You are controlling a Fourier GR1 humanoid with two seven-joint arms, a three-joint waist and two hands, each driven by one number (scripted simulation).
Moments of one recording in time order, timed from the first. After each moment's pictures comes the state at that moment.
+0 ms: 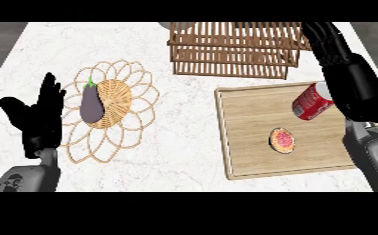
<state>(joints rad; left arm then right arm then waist) -0.12 0.28 0.02 -1.48 0.12 0.42 0.20 -0.38 -0.53 0.20 -1.61 -0.31 -0.12 -0.10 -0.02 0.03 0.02</state>
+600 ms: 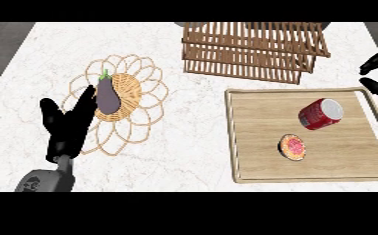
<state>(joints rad) -0.09 0.27 -0.08 -1.42 0.21 0.19 0.26 -0.40 -0.83 0.03 -1.08 -0.44 0.40 -0.19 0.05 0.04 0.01</state>
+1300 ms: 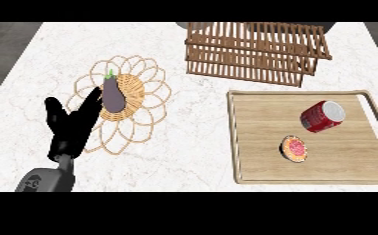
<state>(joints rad) -0.10 0.28 -0.09 -1.38 0.24 0.11 0.27 -0.57 -1.02 0.08 -0.80 -0.36 0.88 -0.30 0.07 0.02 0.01</state>
